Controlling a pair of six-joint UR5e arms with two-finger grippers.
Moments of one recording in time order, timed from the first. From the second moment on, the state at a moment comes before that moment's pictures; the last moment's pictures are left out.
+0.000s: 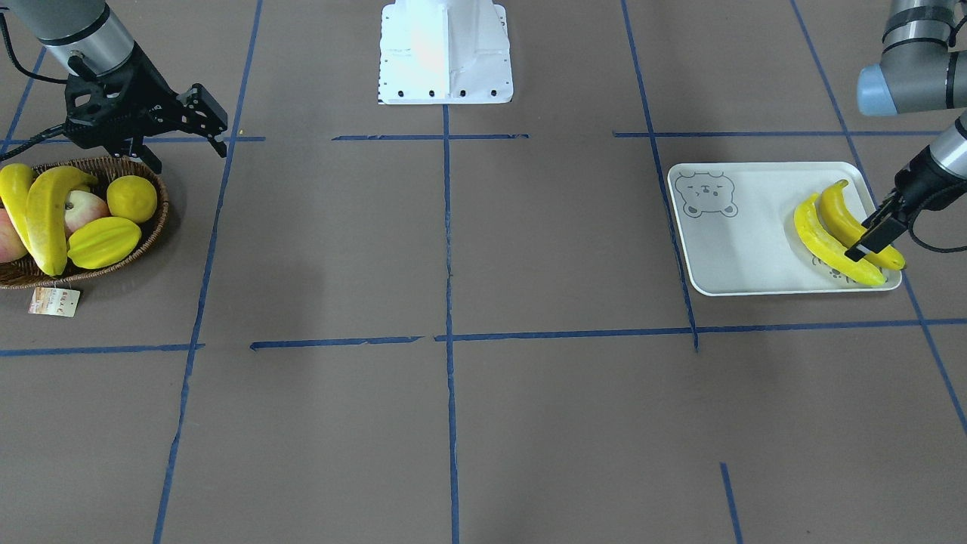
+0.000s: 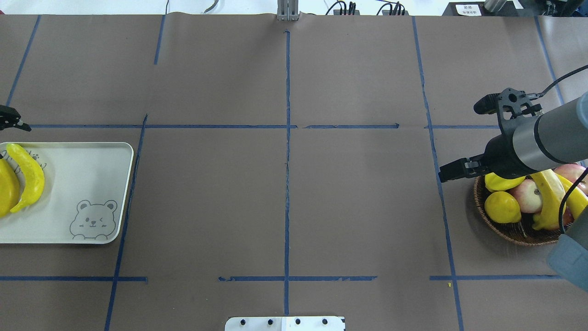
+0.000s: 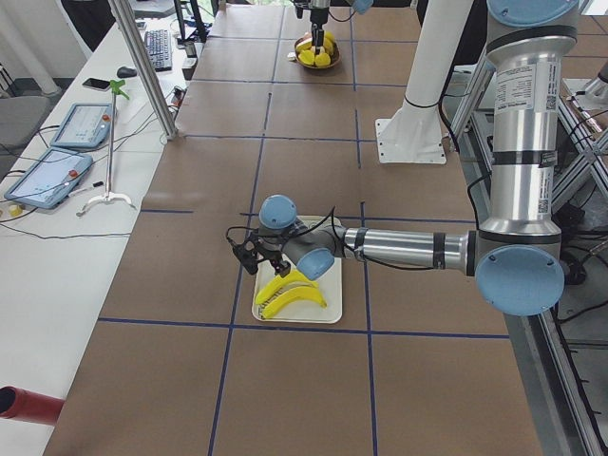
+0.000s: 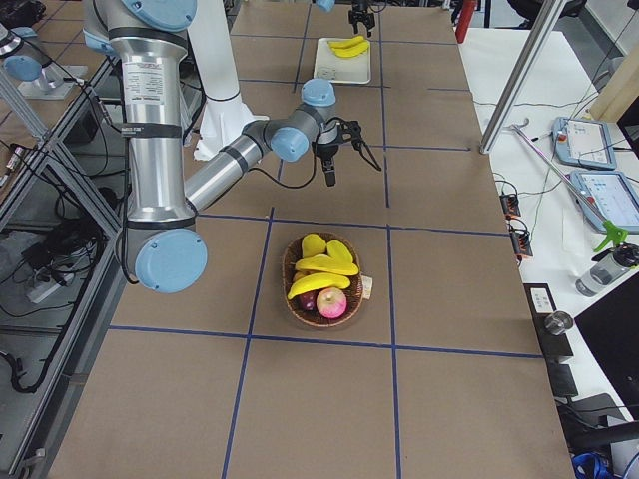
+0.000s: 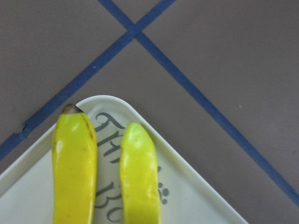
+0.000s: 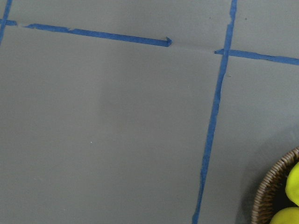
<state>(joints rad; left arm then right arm) -1.15 -1.52 -1.64 -2.28 -2.29 -1.53 0.79 -1.56 2.20 -1.42 2.07 0.85</state>
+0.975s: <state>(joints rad) -0.89 -1.58 -1.92 -2.15 -2.26 -1.40 0.85 -1.96 2.20 -1.19 1.96 0.68</state>
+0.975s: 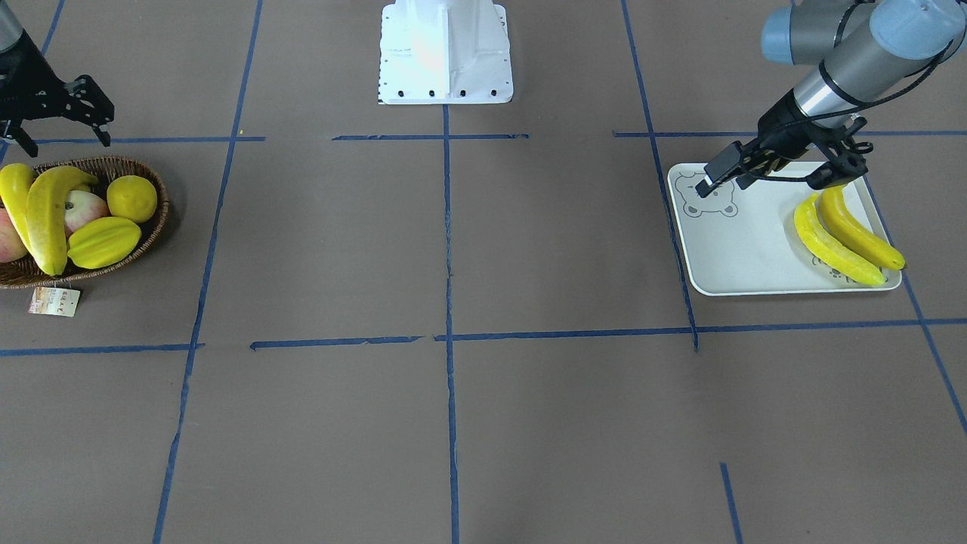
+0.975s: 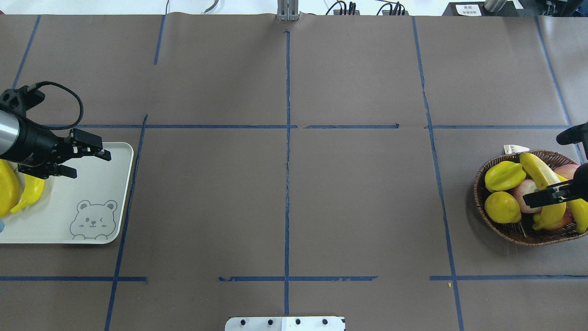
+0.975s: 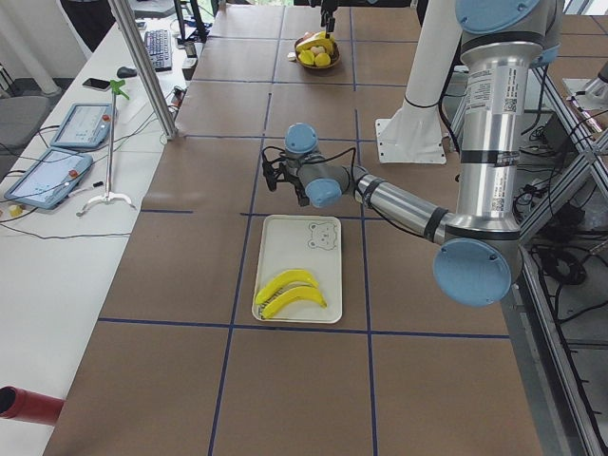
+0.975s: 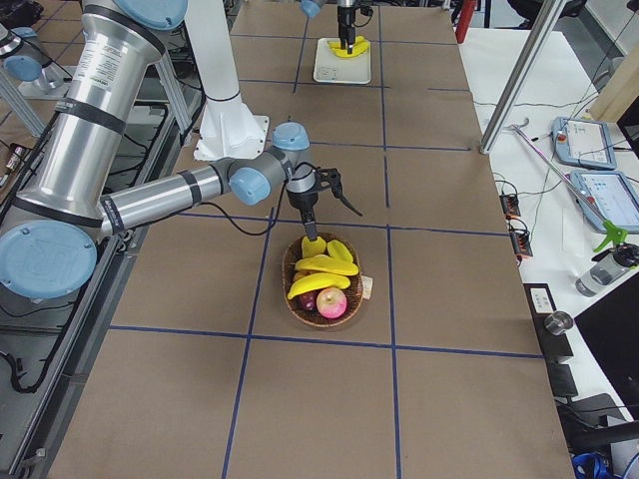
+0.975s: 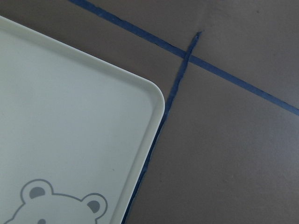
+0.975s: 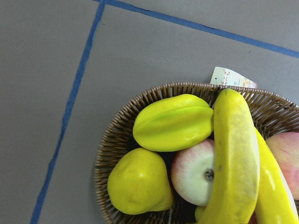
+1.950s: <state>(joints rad) -0.89 -1.59 -1.93 -2.15 -2.25 -1.40 0.82 -2.02 2.05 -0.93 1.90 0.84</state>
